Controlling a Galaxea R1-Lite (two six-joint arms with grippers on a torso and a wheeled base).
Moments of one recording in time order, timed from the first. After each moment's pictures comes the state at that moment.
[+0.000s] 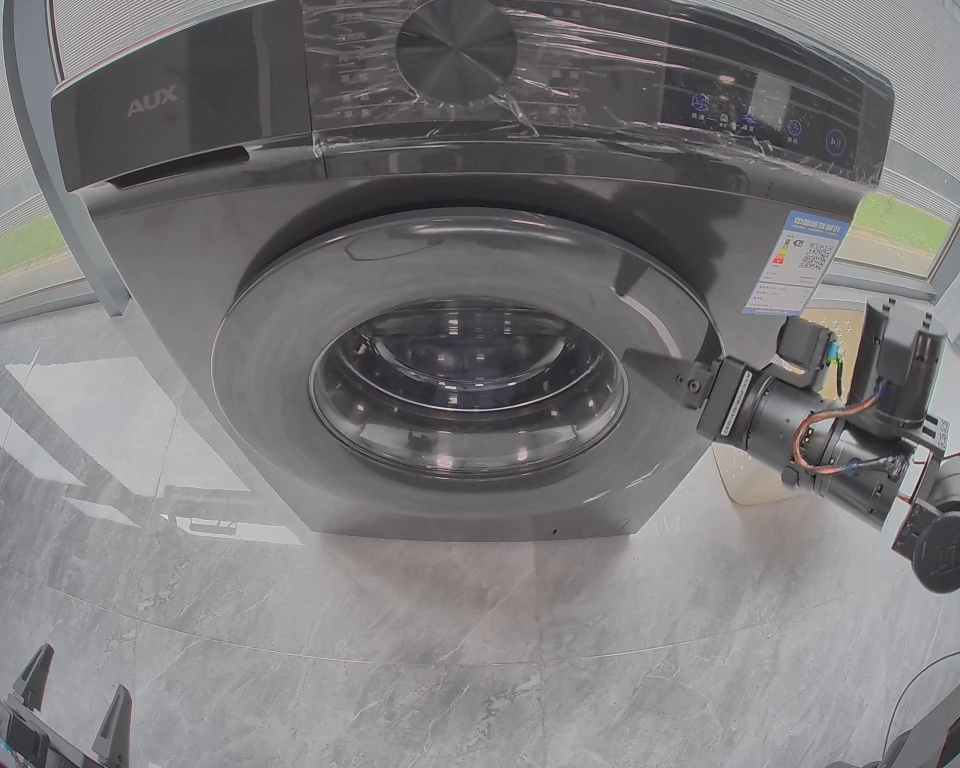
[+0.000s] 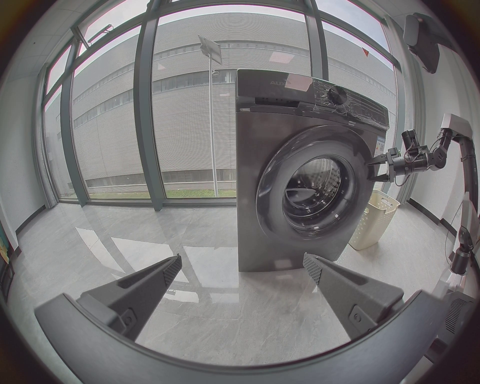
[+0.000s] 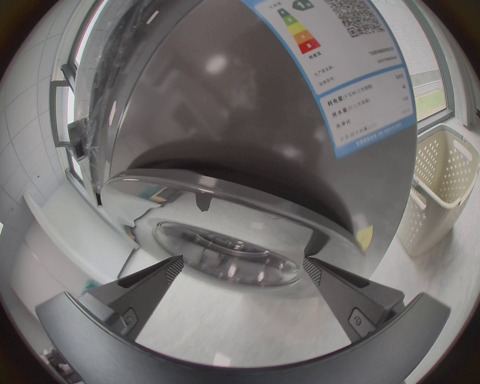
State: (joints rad) left arm 0.00 0.02 -0.02 0.00 -0.01 0.01; right arm 0.56 1.56 -0.73 -0.80 -0.08 0.45
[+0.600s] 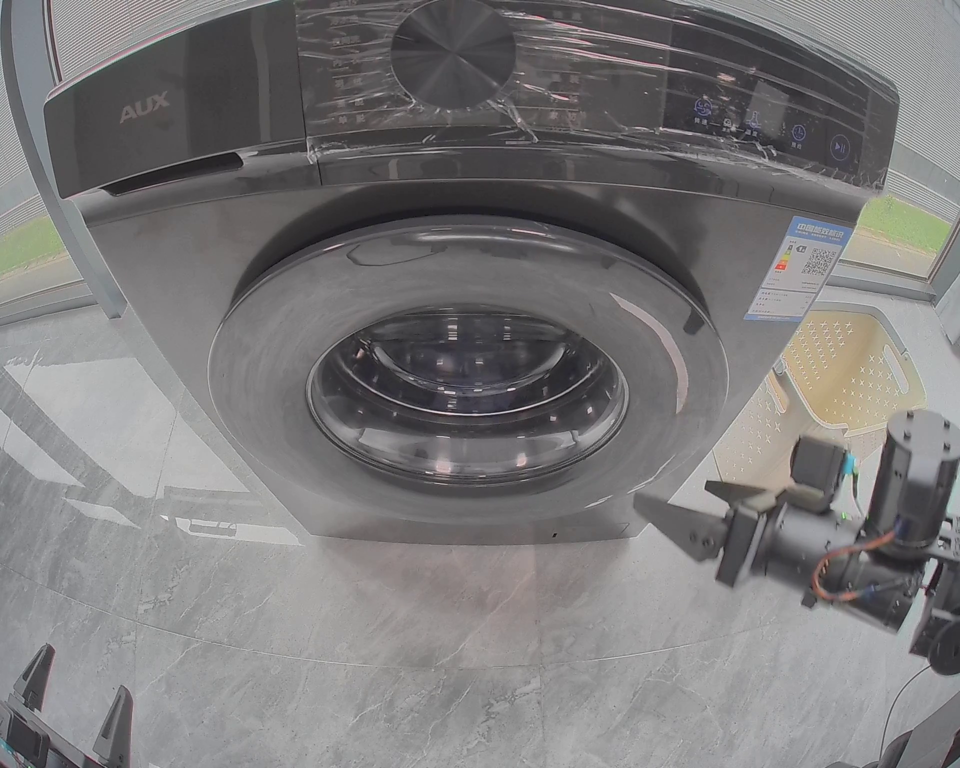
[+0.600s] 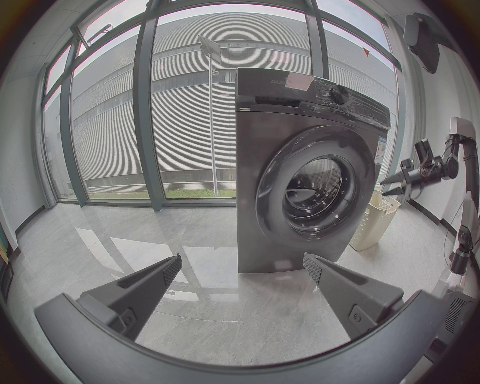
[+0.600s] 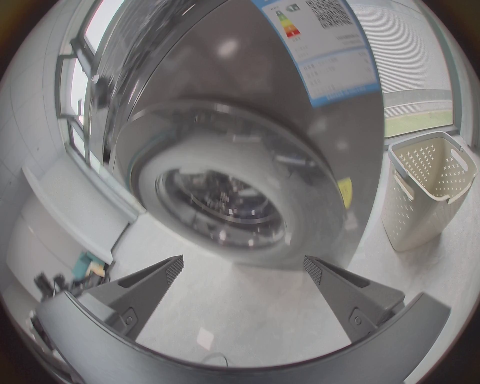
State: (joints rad) left arm 0.00 0.02 -0.02 0.00 -0.01 0.01; right arm 0.69 1.47 -0.45 -0.83 -0.10 0.36
